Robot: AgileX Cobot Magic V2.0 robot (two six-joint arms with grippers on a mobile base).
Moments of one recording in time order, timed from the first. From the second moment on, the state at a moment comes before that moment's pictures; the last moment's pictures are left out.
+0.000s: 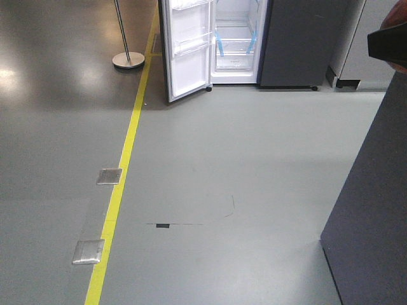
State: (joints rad) left arm 0.05 -0.01 0.03 0.19 0.16 -0.24; right arm 0.06 1.07 -1.42 0.37 0.94 -0.49
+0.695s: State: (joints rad) left arm 0.05 -0.01 0.03 0.19 0.16 -0.24; right arm 0.06 1.07 -1.42 0.37 0.94 -0.49
